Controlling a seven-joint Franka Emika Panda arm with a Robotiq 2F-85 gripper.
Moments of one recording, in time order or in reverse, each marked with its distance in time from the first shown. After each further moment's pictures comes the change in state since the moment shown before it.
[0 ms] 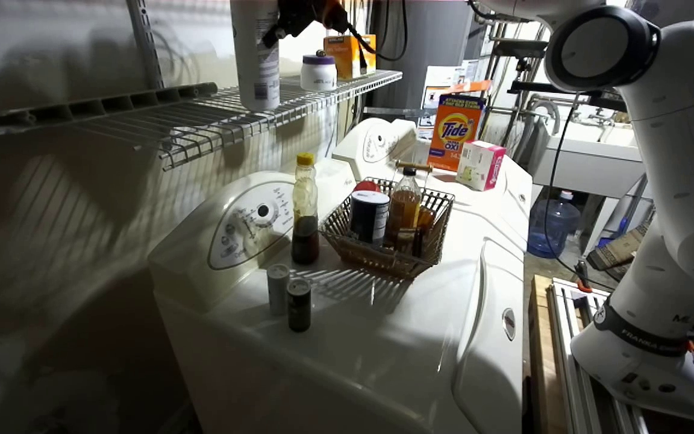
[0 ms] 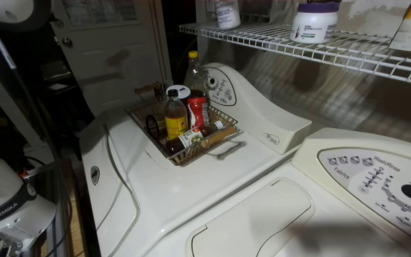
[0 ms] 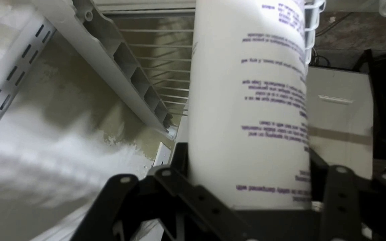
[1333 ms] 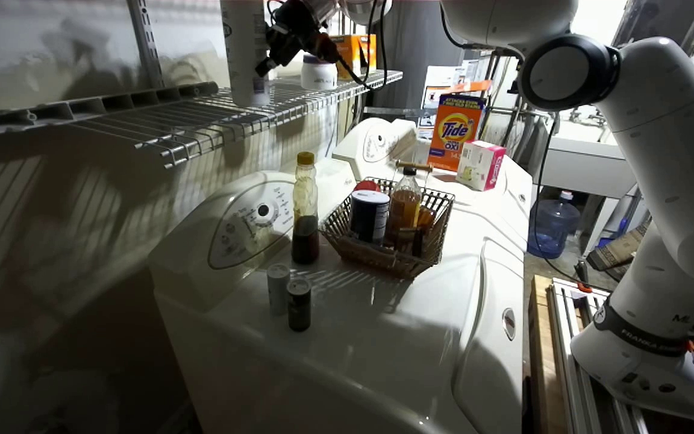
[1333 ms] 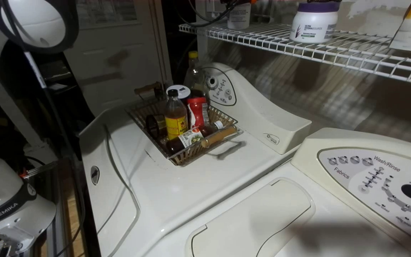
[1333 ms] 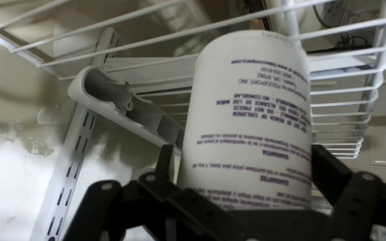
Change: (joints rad) arm 0.004 0.131 -0.020 0.053 -0.001 0.117 0.149
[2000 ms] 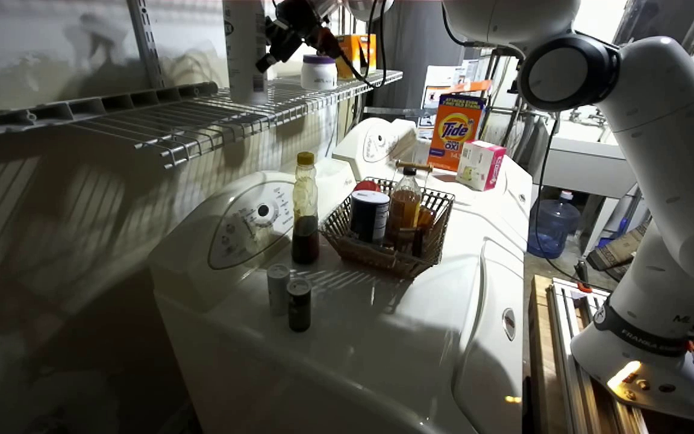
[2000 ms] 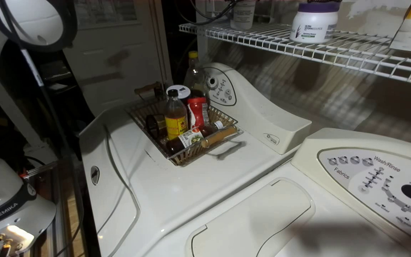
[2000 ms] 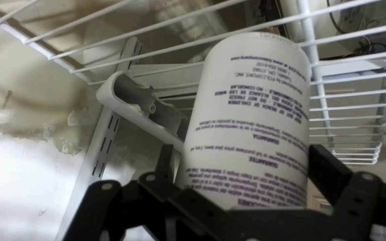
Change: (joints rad) arm 0.017 -0.005 -0.038 0.012 -0.020 0.032 0.028
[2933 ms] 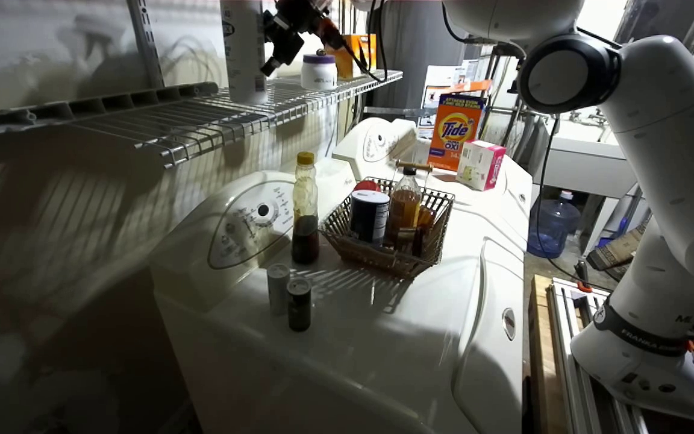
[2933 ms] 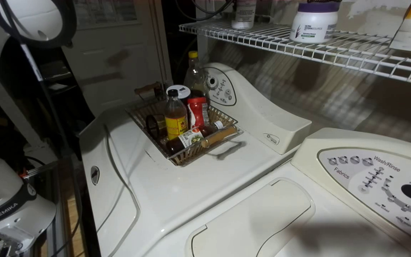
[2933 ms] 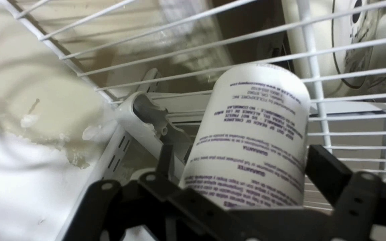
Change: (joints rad) arm 0.055 -0.005 -0.062 0.038 -0.165 -0.004 0.001
